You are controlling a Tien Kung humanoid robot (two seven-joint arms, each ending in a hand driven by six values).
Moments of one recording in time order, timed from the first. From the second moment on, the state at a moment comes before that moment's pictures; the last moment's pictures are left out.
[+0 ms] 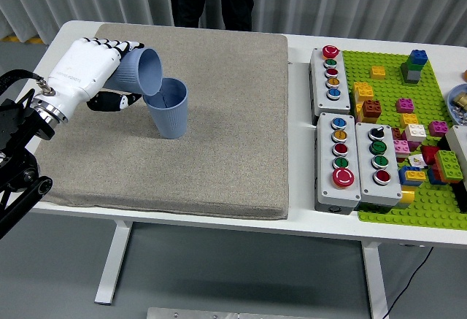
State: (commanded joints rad) left arm -0.39 0.58 -1.05 -1.47 2.27 0.13 0.09; right arm 0.16 -0.06 1.13 0.18 -0.59 0.07 -0.22
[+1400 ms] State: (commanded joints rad) left arm -0.43 0.62 -1.00 -1.48 2.27 0.11 0.14; right arm 0.15 -0.05 1.13 0.18 -0.58 0.07 -0.22
